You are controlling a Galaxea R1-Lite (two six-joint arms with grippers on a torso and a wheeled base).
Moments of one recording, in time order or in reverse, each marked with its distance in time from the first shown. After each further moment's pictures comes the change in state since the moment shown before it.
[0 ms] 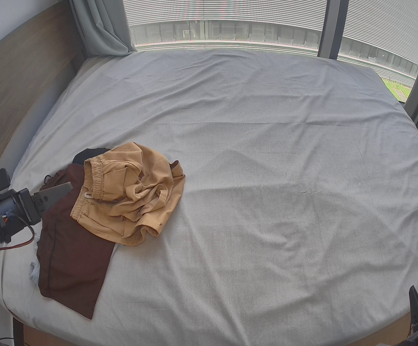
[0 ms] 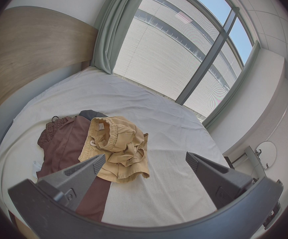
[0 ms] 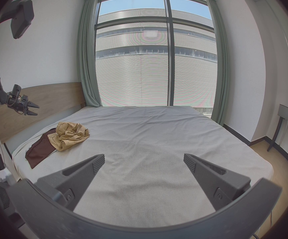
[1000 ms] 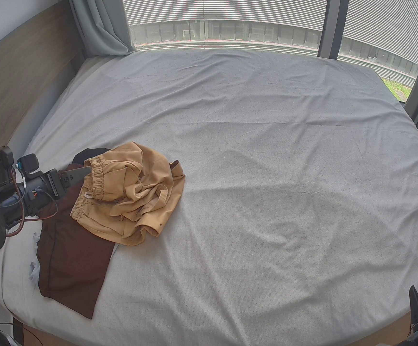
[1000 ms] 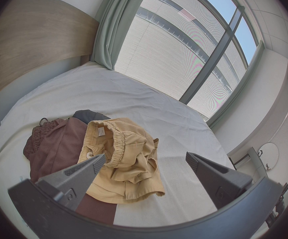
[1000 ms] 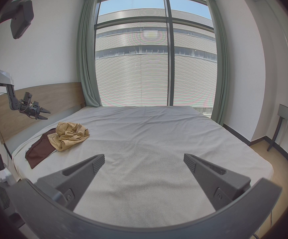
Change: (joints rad) left arm -0.002 0.376 -0.170 -0.188 -0.001 0.000; right arm 0.000 0.000 0.000 0.000 -0.001 0.001
